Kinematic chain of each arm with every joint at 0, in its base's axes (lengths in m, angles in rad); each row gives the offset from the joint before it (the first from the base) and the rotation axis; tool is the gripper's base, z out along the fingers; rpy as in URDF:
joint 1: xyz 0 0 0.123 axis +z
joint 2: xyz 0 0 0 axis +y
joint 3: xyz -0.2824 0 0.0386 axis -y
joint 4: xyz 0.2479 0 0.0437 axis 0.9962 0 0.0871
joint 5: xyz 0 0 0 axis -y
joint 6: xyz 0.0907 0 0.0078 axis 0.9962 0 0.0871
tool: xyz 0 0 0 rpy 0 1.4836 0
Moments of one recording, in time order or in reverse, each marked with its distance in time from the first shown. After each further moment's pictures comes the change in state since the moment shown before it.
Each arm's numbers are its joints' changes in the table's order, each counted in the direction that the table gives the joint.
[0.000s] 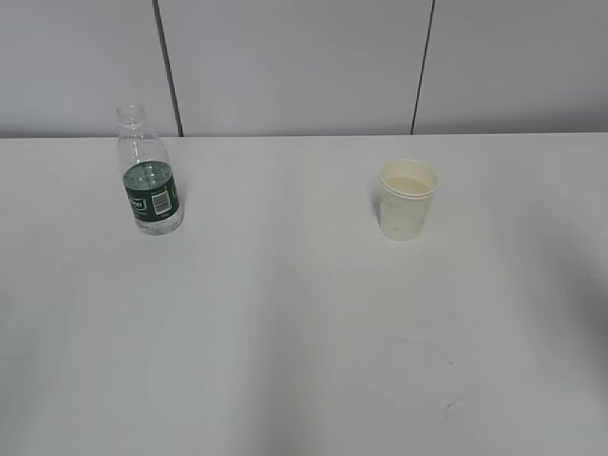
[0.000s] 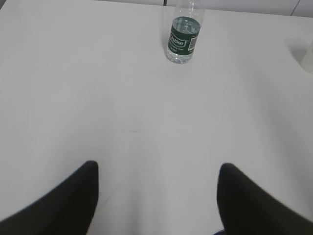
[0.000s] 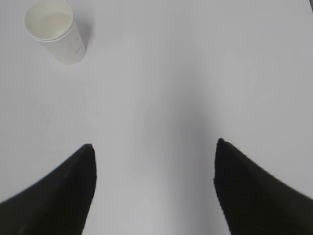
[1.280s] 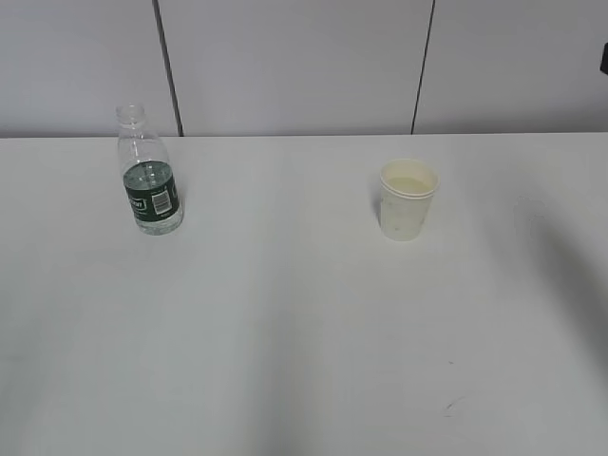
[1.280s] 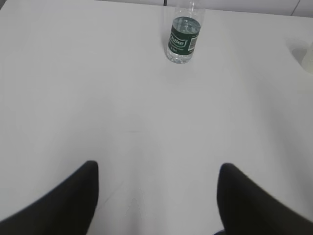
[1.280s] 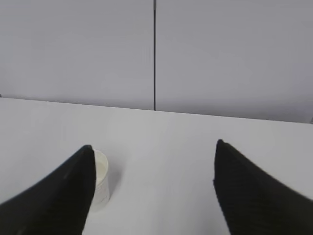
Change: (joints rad) left arm 0.000 0.000 0.000 0.000 0.000 0.000; right arm -0.097 0.246 -0.067 -1.696 0.939 1.589
